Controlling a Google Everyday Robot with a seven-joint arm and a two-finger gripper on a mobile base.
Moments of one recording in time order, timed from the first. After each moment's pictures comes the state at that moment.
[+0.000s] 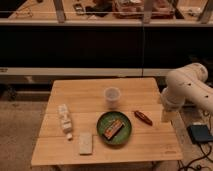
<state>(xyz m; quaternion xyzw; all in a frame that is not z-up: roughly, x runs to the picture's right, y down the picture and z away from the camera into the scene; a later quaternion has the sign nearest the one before) 0.285 0.104 0.684 -0.28 0.02 0.02 0.96</state>
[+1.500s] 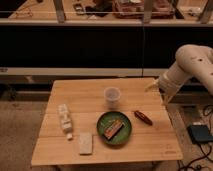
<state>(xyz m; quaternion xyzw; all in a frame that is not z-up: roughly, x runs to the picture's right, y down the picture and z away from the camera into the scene) 0.277 0.034 0.689 -0.22 -0.23 -0.41 0.86</state>
